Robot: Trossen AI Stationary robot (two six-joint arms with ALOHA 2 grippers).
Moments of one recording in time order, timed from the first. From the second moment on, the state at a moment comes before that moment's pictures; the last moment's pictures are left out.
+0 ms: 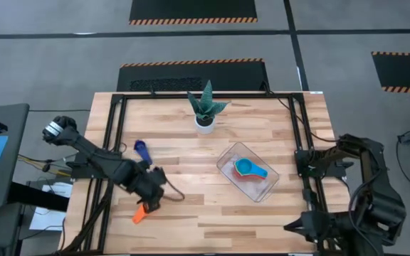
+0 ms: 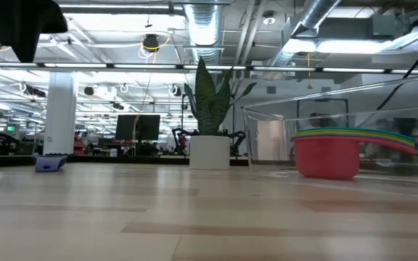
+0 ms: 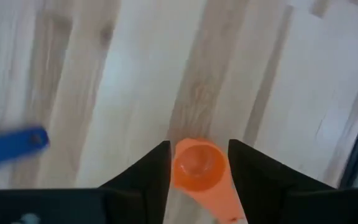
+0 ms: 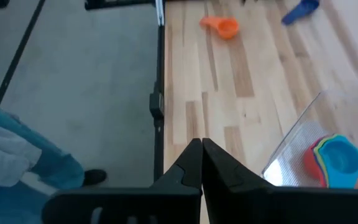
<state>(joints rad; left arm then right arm) -0.56 1.44 1.19 -1.08 -0.12 -0.89 1.17 1.71 2.11 -1.46 0.73 1.07</state>
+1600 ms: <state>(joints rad) -0.30 1.92 1.19 -0.79 0.20 -1.09 1.19 1.71 2.11 -1.45 0.79 1.07</state>
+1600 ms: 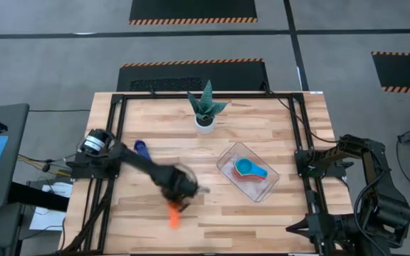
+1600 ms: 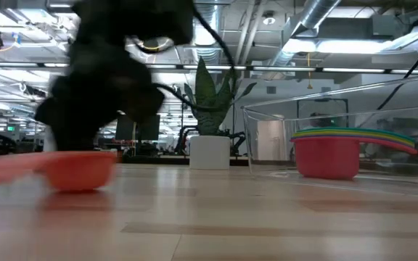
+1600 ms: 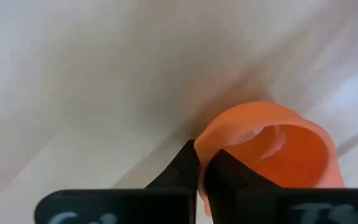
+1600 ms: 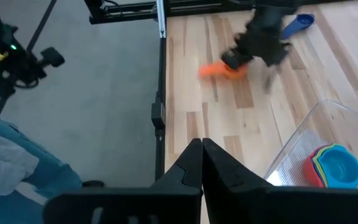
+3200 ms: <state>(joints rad) -0.03 1.80 1.23 -0.52 0.24 -0.88 1.18 1.71 2.11 -1.46 0.78 1.07</state>
